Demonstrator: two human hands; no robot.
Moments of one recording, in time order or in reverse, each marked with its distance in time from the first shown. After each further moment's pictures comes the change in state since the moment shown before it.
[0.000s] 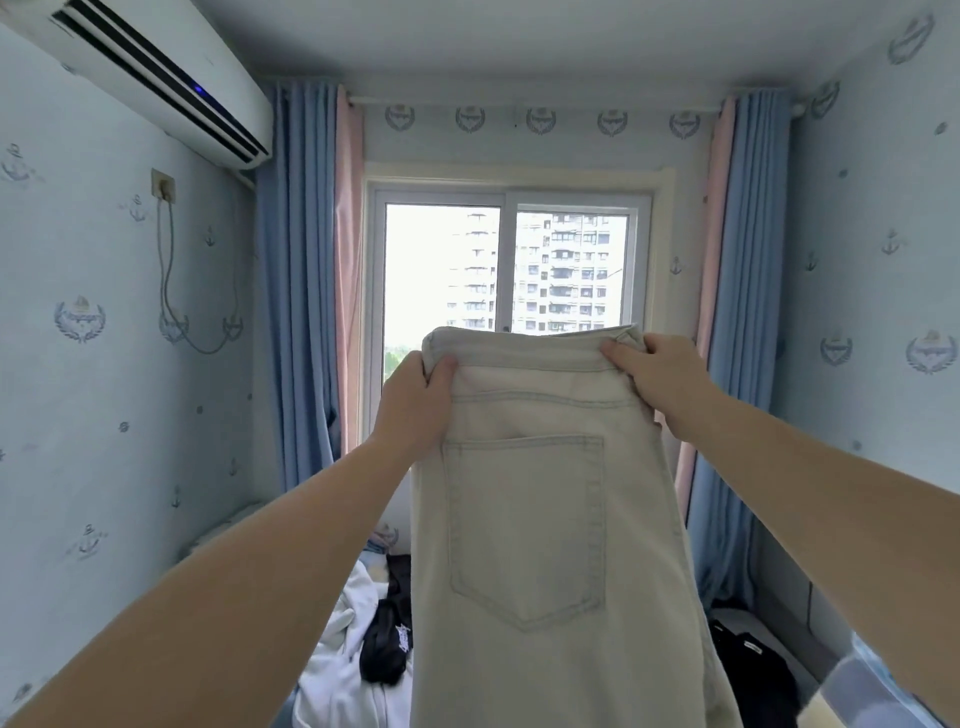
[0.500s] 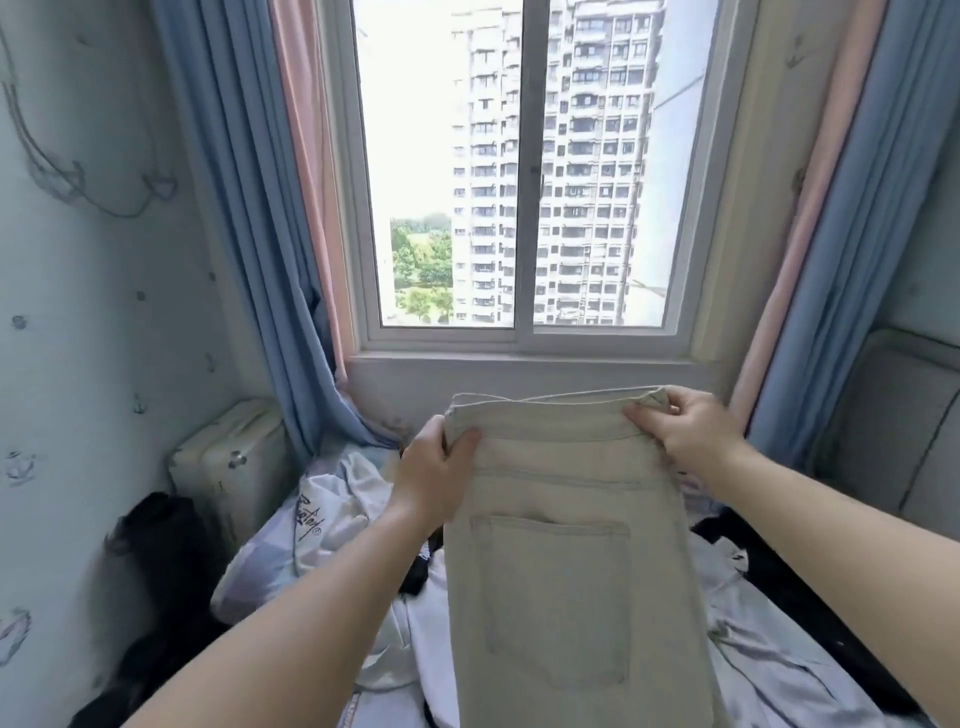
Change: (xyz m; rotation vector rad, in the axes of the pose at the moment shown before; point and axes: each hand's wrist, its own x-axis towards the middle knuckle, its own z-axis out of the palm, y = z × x) left_hand 0.043 -0.332 0.155 0.075 -0.266 -0.336; right_hand 0.114 0.336 0.143 -0.186 -0.148 0.306
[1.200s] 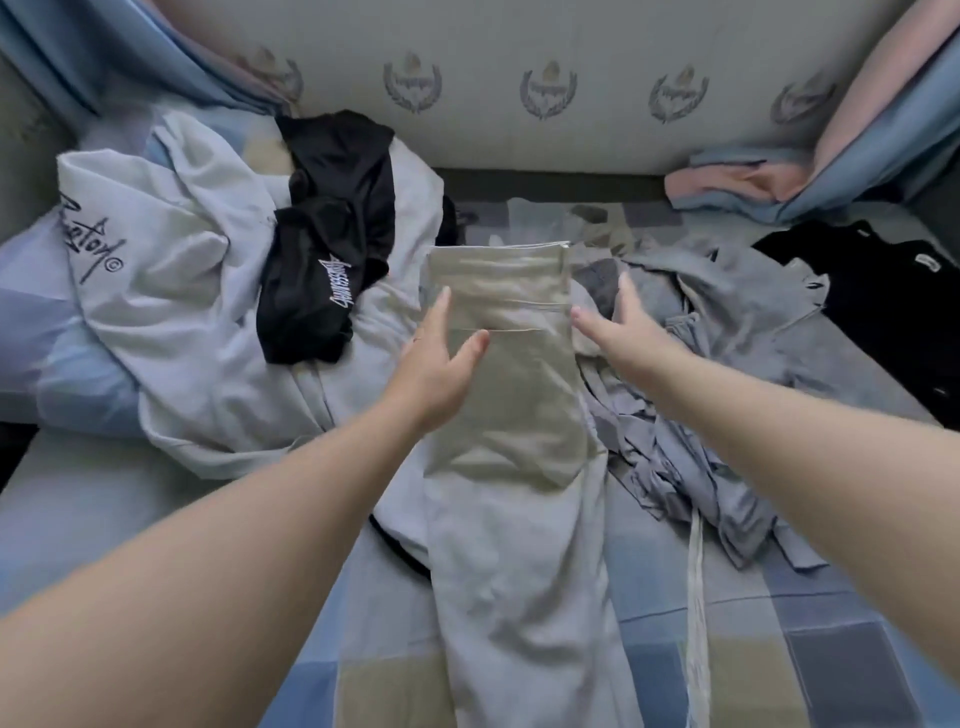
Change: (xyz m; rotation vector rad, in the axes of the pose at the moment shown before) left_hand 0.113 -0.511 0.292 0.036 -0.459 -0.326; right_hand 0.157 0.501 0.305 -0.175 -0.338 0.583
